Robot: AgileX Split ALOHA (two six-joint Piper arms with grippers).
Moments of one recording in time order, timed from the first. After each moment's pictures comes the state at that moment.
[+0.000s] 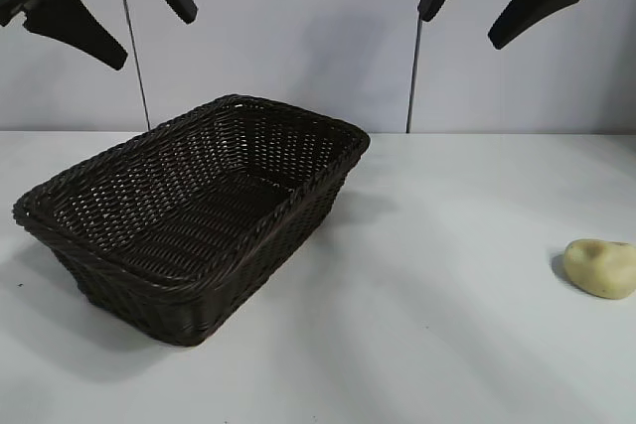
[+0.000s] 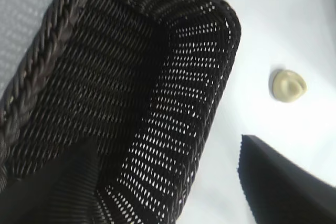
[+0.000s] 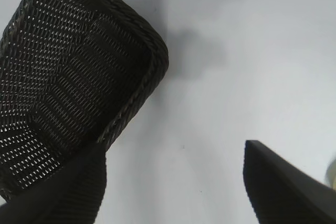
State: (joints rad) left arm -0.21 1.81 -1.56 -0.58 1.09 0.09; right arm 0.18 1.82 -1.71 0.32 1.13 -0.03
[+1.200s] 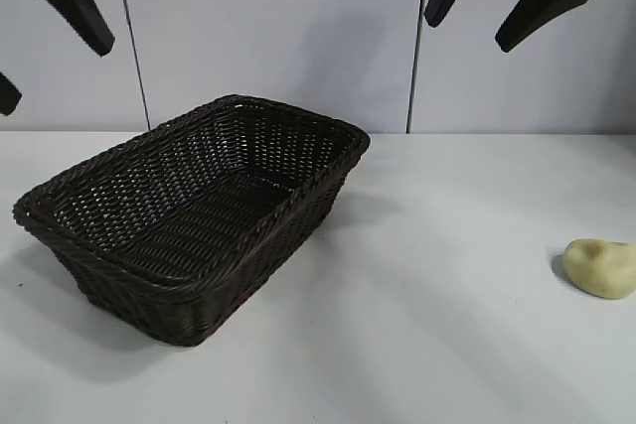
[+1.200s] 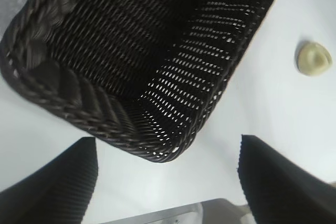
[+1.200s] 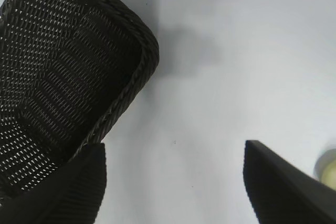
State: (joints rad) left arm -0.21 1.43 -1.09 -0.50 0.97 -0.15; right arm 0.18 1.82 -1.71 0.30 1.14 -0.03
